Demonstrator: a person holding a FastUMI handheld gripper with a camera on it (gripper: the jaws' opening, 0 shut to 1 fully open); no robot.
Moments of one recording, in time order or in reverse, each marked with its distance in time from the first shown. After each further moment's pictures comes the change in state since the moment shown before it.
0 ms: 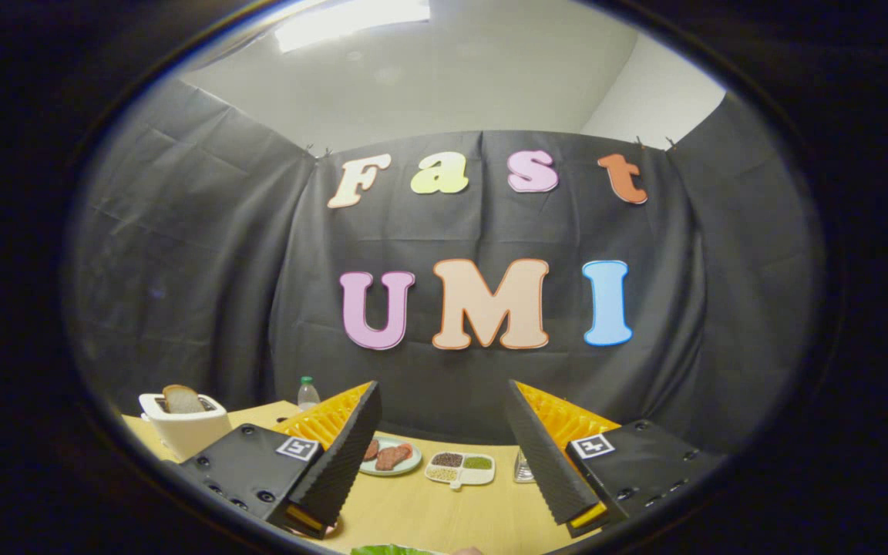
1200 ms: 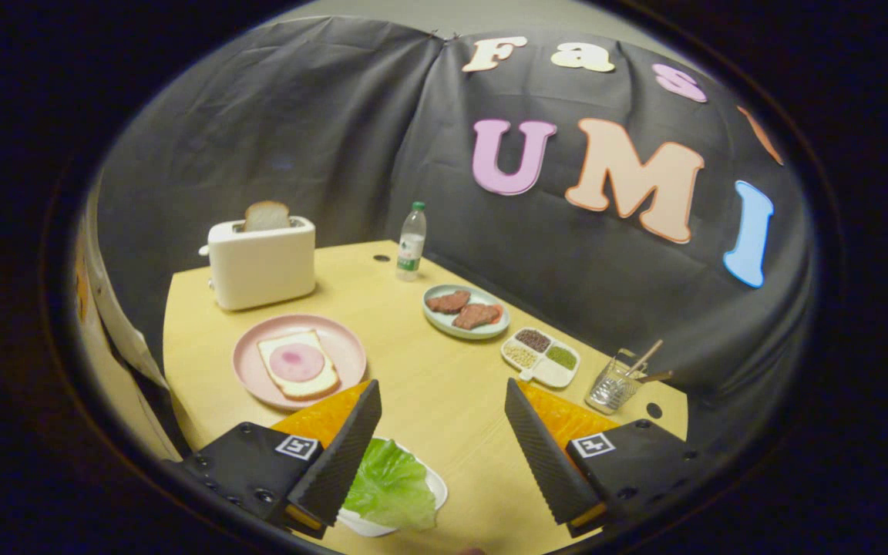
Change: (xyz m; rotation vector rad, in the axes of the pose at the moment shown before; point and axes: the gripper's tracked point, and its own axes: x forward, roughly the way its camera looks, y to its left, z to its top) arm -0.031 0.042 -0.217 -0.273 0.552 0.535
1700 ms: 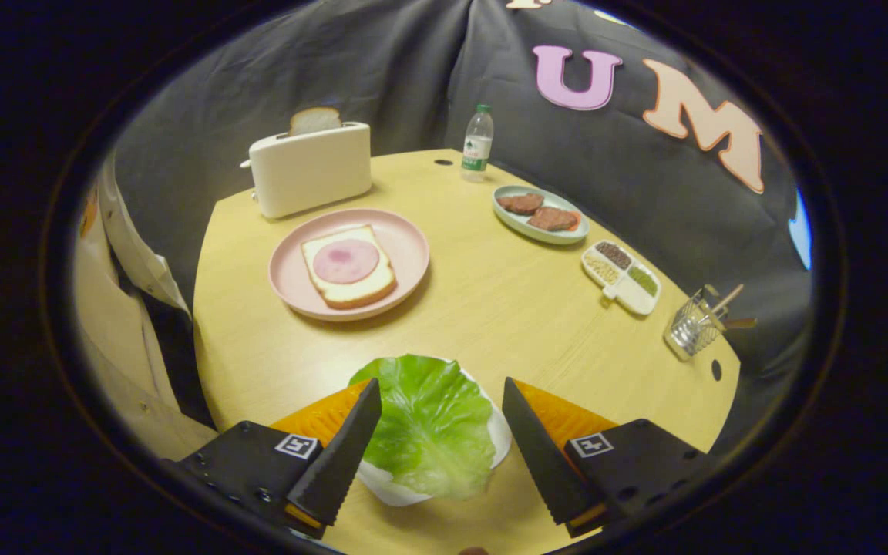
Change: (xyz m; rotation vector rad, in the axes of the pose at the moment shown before) arm 0.018 0.052 -0.096 -0.027 0.325 0.211
